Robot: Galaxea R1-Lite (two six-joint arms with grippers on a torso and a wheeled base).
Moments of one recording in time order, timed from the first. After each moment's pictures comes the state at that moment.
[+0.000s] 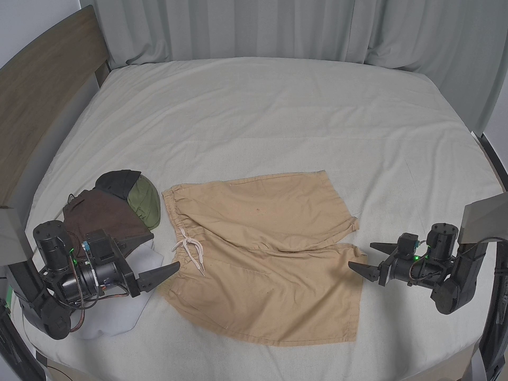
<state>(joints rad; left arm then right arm) -0.10 1.94 -0.20 -1.55 -0.72 0.07 0.10 2.28 -0.38 -1.54 0.58 -0.05</state>
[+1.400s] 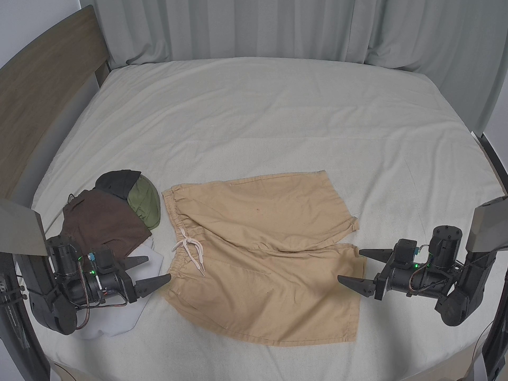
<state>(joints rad) 0.03 2.16 -0.22 -1.55 -0.78 0.02 0.24 2.13 -0.25 -1.54 0.58 -0.04</state>
